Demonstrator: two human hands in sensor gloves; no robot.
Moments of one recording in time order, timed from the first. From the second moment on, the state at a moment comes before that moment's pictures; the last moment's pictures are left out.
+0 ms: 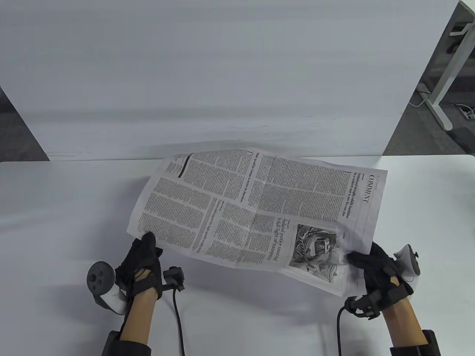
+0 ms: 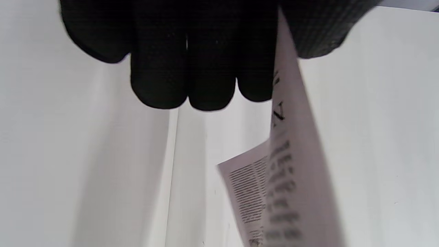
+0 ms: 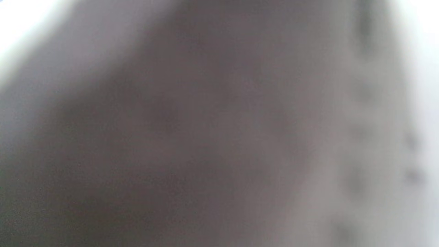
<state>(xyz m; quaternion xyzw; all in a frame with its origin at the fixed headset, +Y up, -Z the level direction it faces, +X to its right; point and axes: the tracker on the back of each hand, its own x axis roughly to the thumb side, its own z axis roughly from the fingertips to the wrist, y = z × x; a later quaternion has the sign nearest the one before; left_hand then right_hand) -0.278 -0.756 -0.324 0.15 0.17 0.72 0.65 0.290 -0.726 -0.324 0.10 0.07 0.50 0.85</state>
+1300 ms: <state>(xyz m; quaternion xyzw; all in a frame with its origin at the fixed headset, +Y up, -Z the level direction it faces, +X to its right) -0.242 -0.746 -0.346 0.00 -0.04 0.69 0.72 0.309 -0.740 -0.312 -0.12 -0.01 0.64 0.75</state>
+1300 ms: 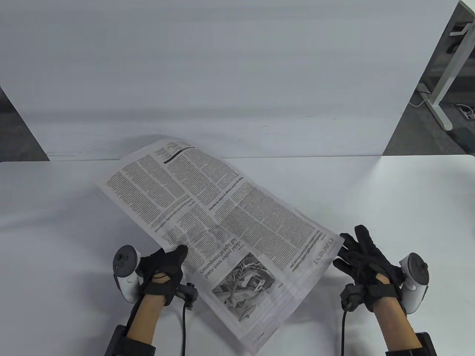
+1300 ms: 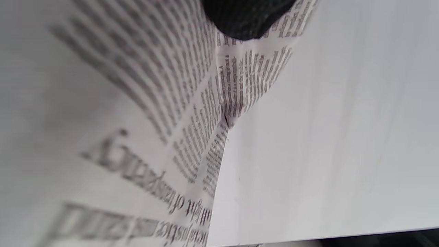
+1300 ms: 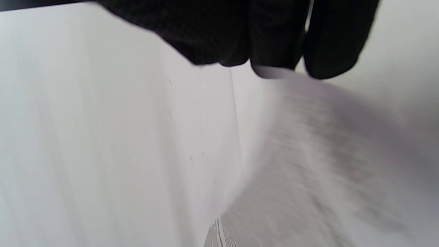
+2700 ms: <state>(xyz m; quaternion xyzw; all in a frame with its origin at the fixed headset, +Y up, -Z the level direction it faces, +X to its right) -0.187 -0.747 -0.348 -0.23 -0.22 0.62 0.72 0.260 -0.767 -0.336 0.13 0.31 0.57 0.74</state>
